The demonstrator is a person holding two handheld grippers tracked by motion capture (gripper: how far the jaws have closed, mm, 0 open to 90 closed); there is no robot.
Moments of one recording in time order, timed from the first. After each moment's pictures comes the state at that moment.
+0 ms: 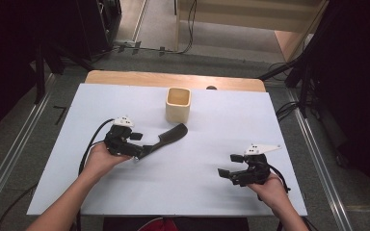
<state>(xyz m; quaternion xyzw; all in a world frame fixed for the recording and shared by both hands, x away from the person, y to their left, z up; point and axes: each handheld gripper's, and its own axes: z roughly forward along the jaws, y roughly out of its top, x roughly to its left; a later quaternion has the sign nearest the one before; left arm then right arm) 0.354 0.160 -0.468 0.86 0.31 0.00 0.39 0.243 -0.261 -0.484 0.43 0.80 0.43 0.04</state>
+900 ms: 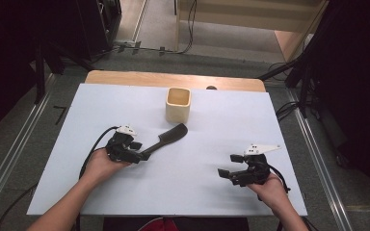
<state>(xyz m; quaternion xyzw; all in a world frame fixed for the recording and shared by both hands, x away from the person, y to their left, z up) 0.348 0.160 -0.493 0.88 0.32 0.01 0.34 0.243 -0.260 -0.484 0.43 0.80 0.43 0.04</state>
